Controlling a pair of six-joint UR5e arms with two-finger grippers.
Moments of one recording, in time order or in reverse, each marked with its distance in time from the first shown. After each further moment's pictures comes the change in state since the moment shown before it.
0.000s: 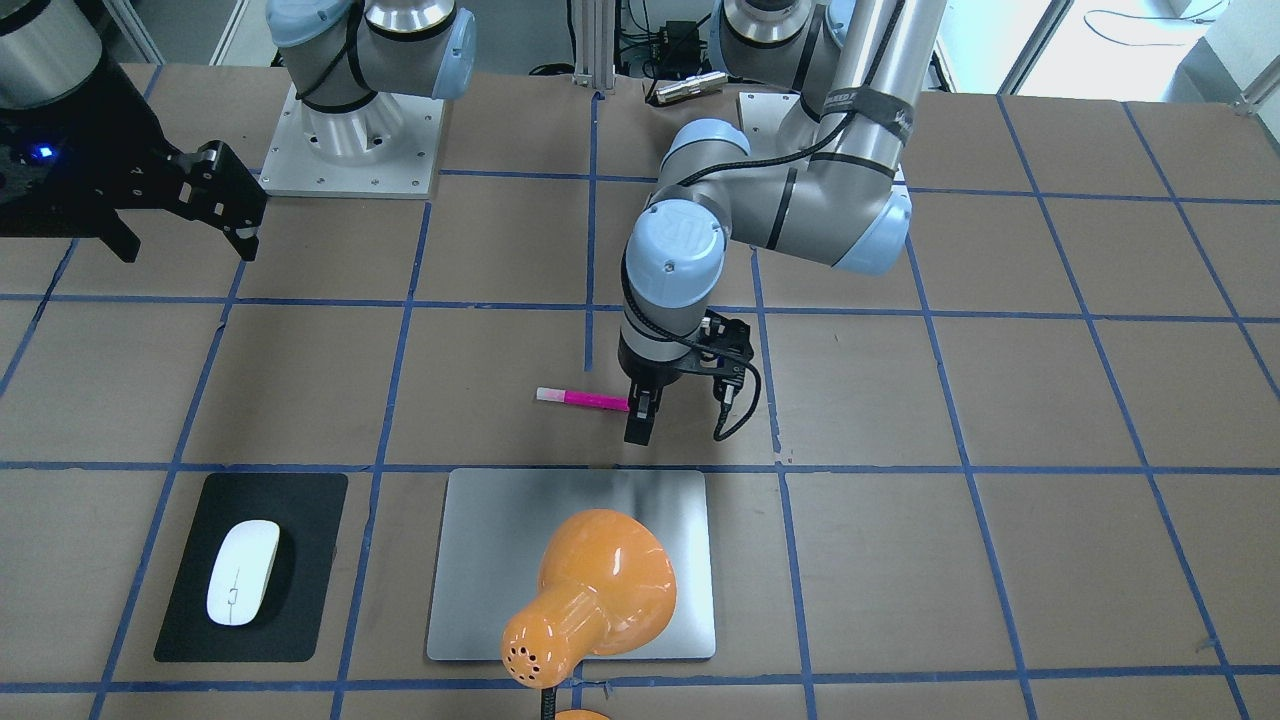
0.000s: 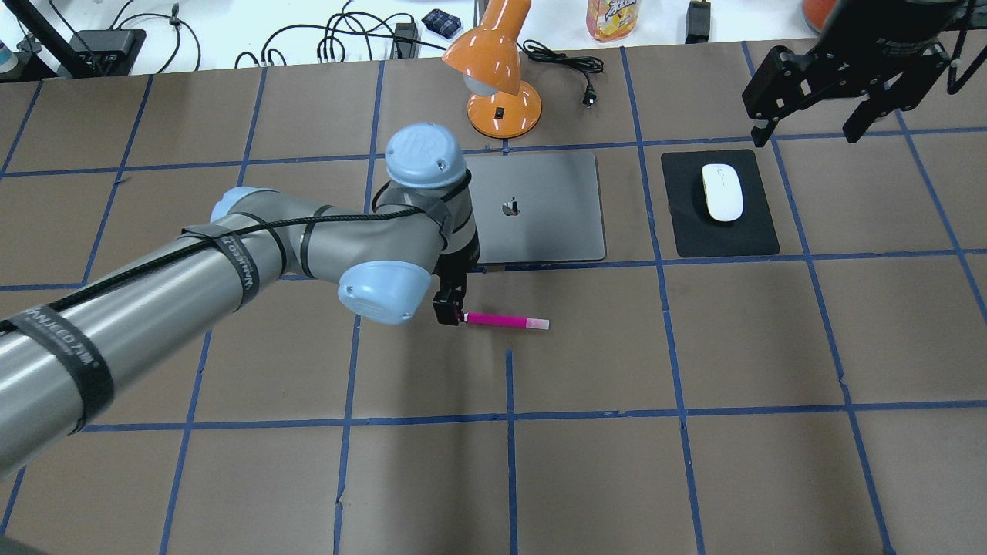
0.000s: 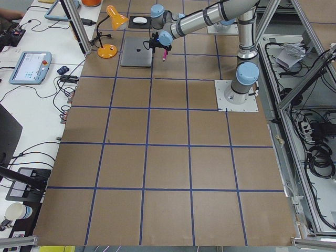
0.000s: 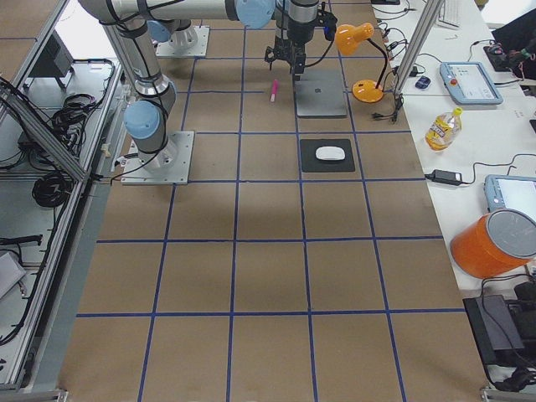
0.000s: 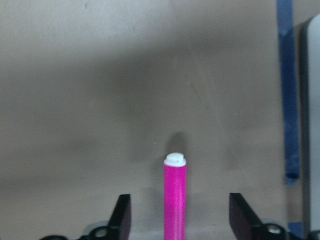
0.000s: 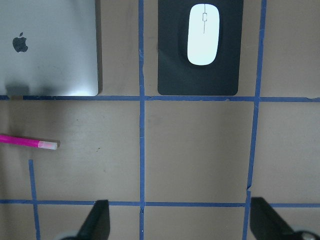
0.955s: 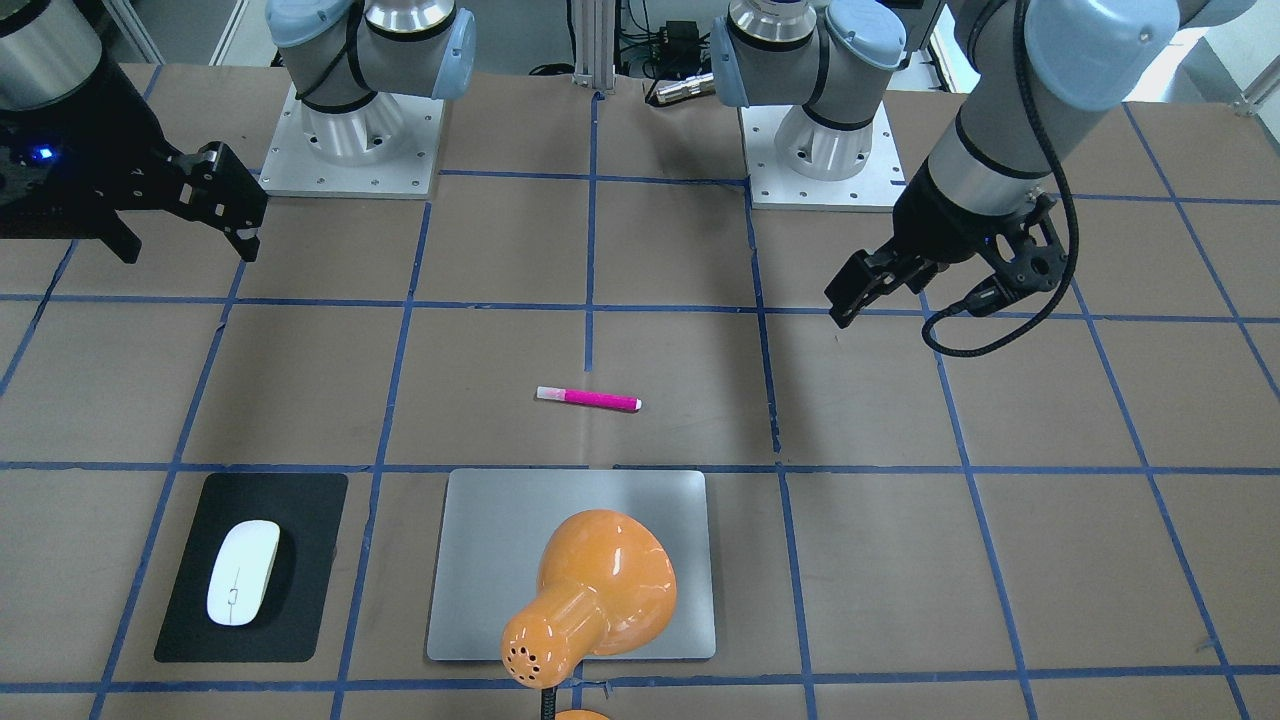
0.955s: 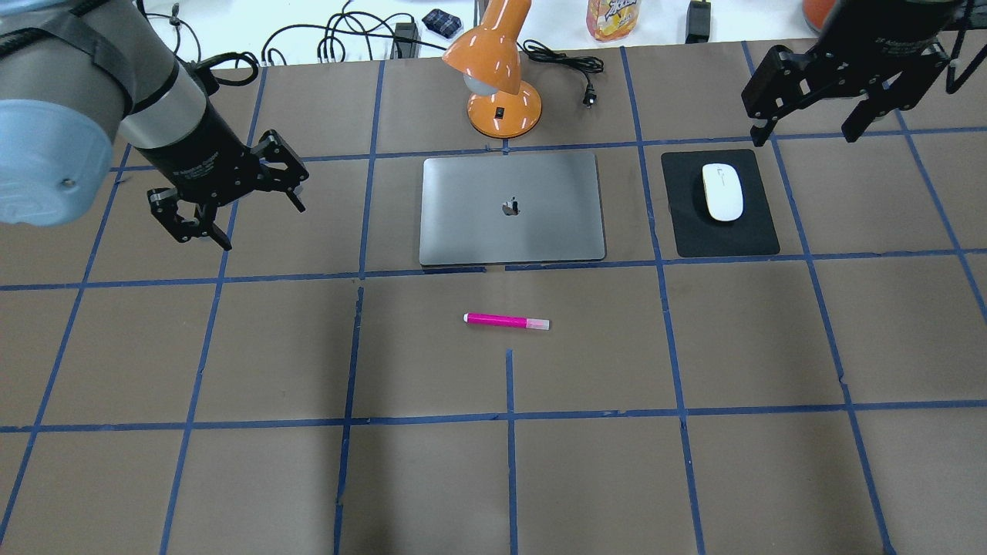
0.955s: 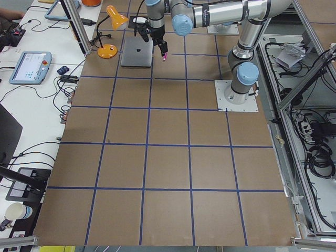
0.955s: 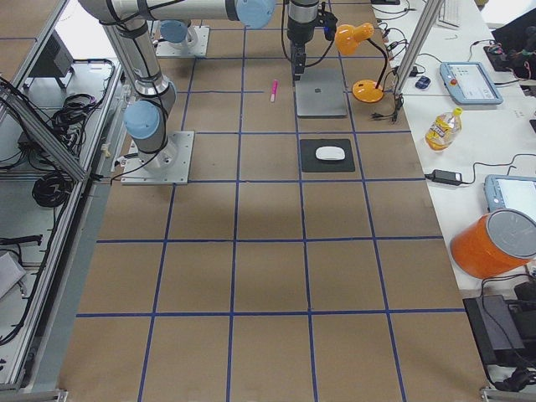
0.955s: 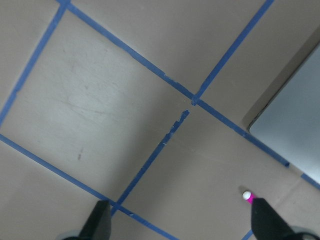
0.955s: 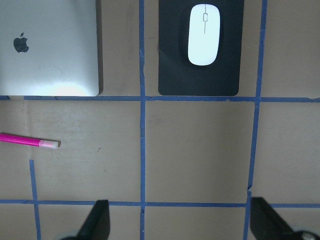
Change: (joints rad) left arm 0.364 0.341 0.120 -0.450 -0.020 1.231; right arm 0.000 0.001 -0.002 0.000 0.004 0.000
